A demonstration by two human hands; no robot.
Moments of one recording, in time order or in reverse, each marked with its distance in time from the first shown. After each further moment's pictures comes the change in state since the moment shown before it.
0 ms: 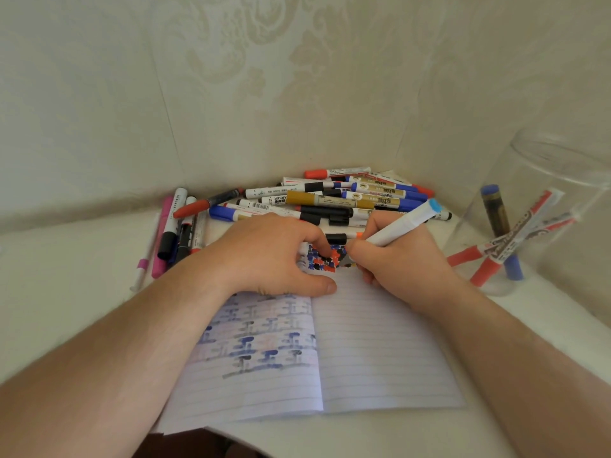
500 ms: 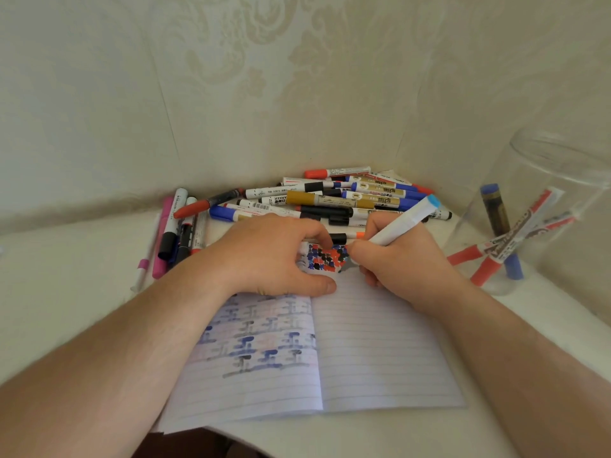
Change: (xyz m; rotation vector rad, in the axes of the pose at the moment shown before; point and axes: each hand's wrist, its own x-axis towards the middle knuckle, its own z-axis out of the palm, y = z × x) left_hand -0.002 0.001 0.000 0.008 -0.016 0.003; right_hand 0.000 0.001 -0.001 0.033 -0.025 -0.001
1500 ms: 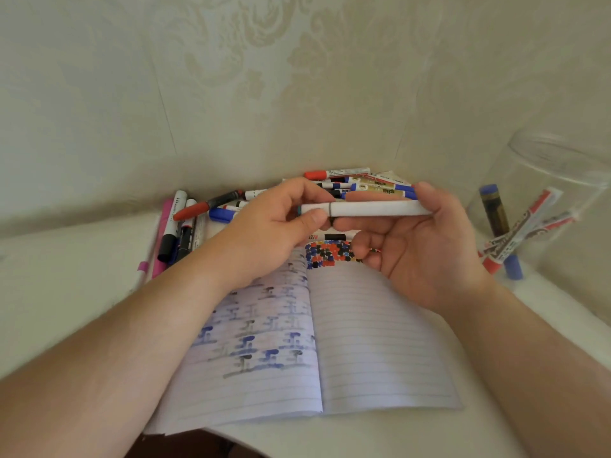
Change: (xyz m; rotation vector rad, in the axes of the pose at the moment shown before) left_hand 0.006 -0.007 0.008 -0.835 0.308 0.164; right_hand 0.004 -0.001 -0.015 0.935 -0.314 0.047
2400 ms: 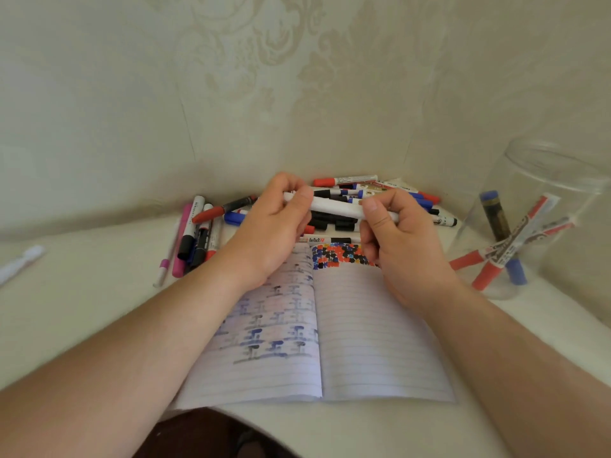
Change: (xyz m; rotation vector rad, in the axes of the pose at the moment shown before) left_hand 0.000 0.001 0.007 -0.091 0.221 -0.059; right_hand 0.009 0.016 0.013 -0.510 0.319 -0.330
